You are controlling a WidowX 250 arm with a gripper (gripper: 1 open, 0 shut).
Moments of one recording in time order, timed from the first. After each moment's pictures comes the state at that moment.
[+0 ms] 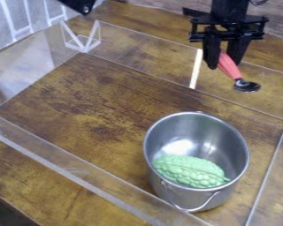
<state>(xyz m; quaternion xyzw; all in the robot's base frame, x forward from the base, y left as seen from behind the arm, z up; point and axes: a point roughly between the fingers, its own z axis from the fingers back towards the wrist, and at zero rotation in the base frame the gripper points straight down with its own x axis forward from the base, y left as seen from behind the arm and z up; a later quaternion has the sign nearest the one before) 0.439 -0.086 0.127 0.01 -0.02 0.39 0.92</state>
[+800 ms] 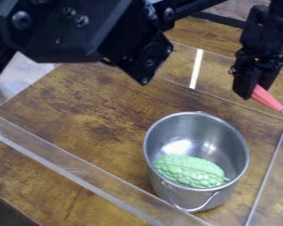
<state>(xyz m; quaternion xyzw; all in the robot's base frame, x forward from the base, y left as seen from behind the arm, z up) 0.433 -0.127 0.091 0.08 0.01 0.52 0.85</state>
